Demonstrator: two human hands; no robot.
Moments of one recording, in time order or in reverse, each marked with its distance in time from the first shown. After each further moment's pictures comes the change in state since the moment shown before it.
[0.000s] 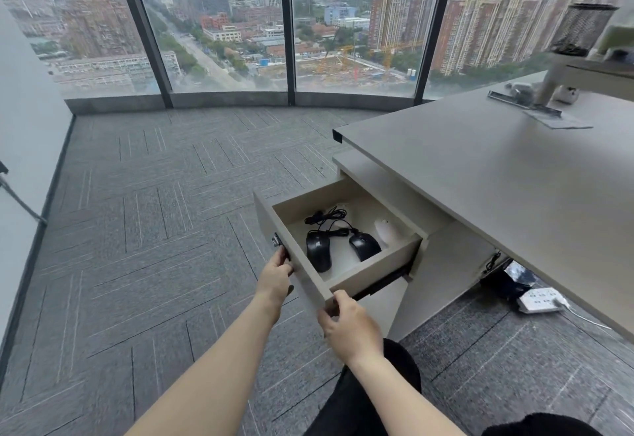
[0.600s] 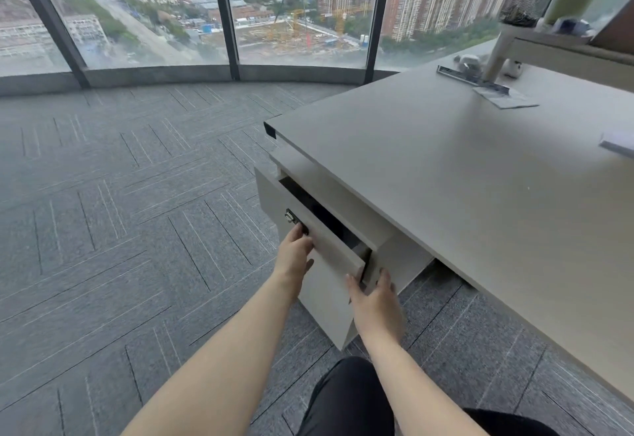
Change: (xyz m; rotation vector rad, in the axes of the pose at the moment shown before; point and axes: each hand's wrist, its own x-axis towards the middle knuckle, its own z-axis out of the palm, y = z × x) left_hand 0.073 0.030 0.154 -0.097 -0.232 -0.081; right_hand 0.080 0.089 -0.075 0.183 0.370 0.461
